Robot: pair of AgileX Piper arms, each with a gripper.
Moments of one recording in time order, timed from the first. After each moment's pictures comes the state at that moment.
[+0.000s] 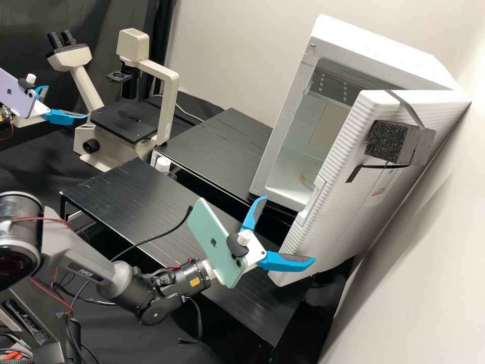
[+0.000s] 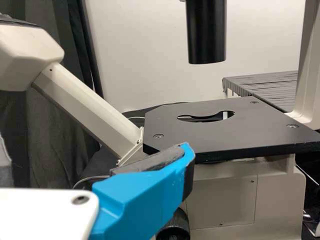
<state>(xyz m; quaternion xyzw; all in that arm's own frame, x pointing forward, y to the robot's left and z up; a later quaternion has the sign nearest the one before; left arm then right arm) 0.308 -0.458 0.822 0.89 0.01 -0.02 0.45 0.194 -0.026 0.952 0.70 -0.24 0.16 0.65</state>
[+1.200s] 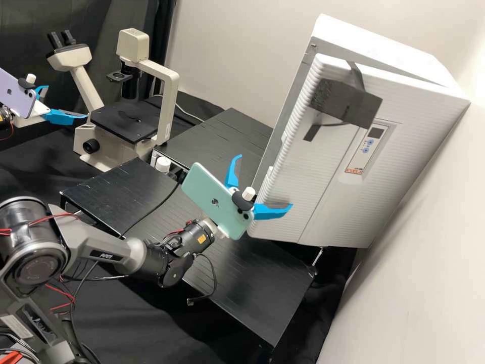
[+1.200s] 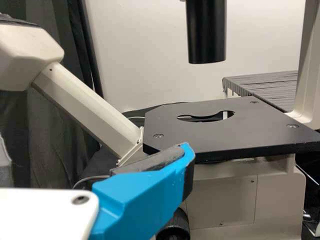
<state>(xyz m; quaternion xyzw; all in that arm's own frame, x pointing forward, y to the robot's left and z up) 0.308 -0.458 0.822 0.89 0.01 -0.02 0.45 0.248 0.035 0.933 0.75 -0.06 0.16 0.64</state>
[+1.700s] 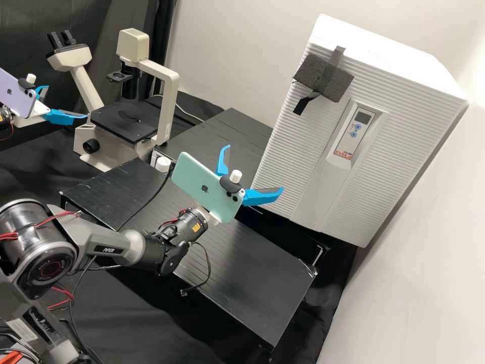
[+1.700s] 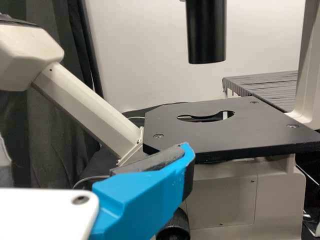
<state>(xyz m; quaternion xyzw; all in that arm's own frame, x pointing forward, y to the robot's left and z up) 0.308 -0.458 0.822 0.89 0.01 -0.02 0.45 0.256 0.049 0.913 0.74 -0.07 0.17 0.65</state>
